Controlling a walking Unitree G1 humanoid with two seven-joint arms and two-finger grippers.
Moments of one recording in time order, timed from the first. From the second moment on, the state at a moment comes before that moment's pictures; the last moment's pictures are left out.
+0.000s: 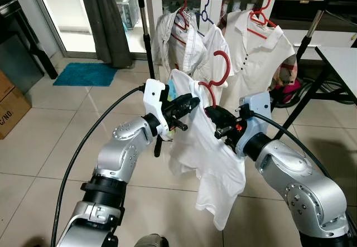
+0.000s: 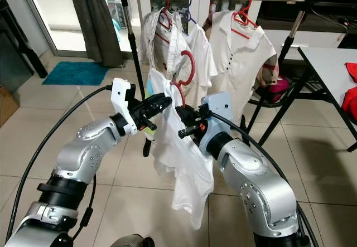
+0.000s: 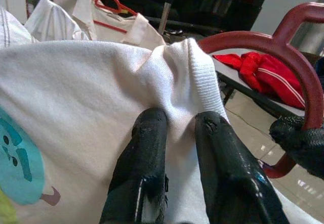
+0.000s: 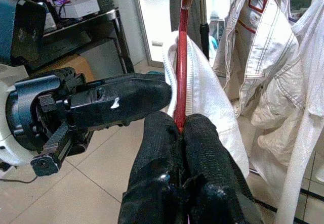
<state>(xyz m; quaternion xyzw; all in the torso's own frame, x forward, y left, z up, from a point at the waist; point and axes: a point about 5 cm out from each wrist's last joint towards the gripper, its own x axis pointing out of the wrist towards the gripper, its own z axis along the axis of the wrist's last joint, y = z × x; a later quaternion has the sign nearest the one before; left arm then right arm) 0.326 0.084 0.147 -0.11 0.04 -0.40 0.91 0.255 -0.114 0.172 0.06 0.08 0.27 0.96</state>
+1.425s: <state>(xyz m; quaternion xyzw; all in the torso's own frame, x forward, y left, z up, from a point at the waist) 0.303 0.113 0.155 -0.14 -0.03 -0.35 0.93 0.269 -0.134 0.162 0.08 0.09 0.16 0.98</state>
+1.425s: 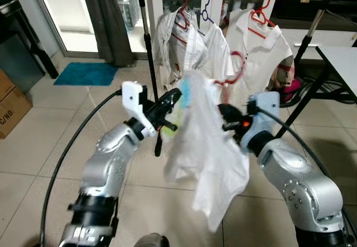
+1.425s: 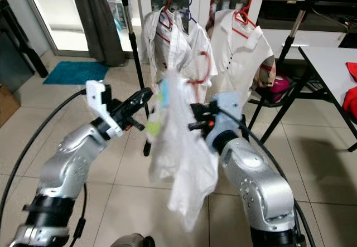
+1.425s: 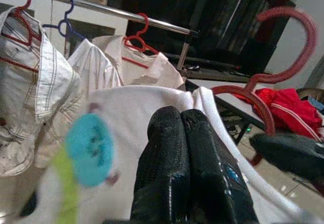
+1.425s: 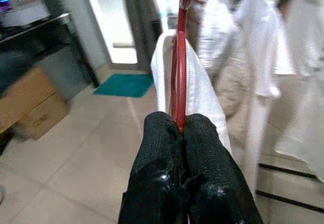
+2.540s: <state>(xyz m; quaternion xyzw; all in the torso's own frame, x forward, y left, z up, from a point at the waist) 0.322 0.073 0.166 -0.16 0.00 -0.43 0.89 0.274 -0.132 0.168 0.02 0.07 0.16 0.98</state>
